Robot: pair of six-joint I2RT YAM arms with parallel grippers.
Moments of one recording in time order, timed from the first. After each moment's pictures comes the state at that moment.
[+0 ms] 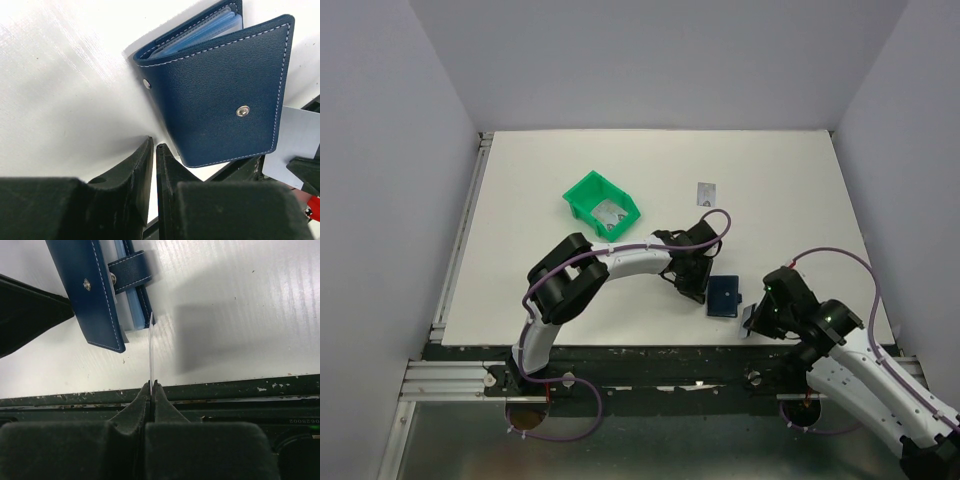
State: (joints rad) left arm -0.99 2.04 1.41 -0.47 0.27 -0.66; right arm 0.57 0.58 0.48 -0.96 0.08 0.97
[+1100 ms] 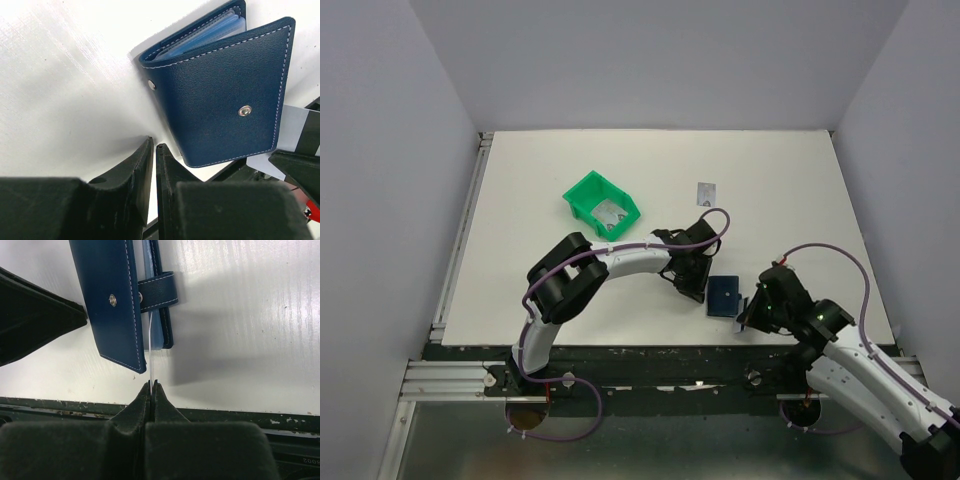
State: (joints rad) left arm -0.98 2.04 1.41 -0.47 0.27 -0.65; right arm 0.57 0.61 0.41 -0.79 0.06 0.89
